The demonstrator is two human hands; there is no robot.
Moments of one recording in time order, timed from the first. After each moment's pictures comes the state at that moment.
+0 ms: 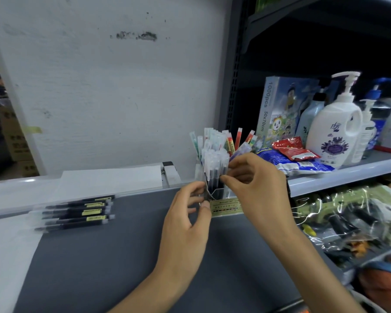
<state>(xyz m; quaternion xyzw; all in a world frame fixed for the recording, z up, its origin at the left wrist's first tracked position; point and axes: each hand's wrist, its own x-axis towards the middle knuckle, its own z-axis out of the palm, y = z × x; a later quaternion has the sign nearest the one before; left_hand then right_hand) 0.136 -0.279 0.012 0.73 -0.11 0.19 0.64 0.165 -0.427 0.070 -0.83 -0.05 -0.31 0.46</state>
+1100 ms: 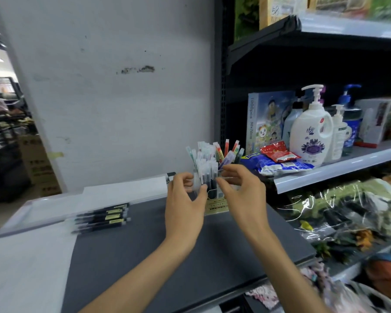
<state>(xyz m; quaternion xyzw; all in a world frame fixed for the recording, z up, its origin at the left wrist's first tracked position) 0.137 -0.287 0.049 0.78 -0.04 0.27 0.56 0.141 -0.421 0.061 -0.76 -0.03 -0.34 0.55</state>
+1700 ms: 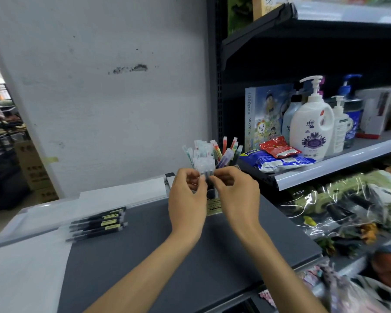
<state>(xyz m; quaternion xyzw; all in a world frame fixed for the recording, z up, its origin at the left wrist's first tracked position) 0.157 -0.303 0.055 0.76 -0.04 0.28 0.58 0.161 -0.409 0.052 -0.78 0.03 -0.35 0.51</state>
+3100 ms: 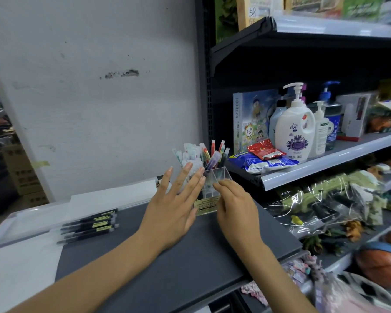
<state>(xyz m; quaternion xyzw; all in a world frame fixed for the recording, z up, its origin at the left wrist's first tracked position) 0.172 -0.251 0.036 0.83 -0.29 0.42 -0.23 0.137 -0.439 0.018 -0.88 -0.08 -0.41 0.24</state>
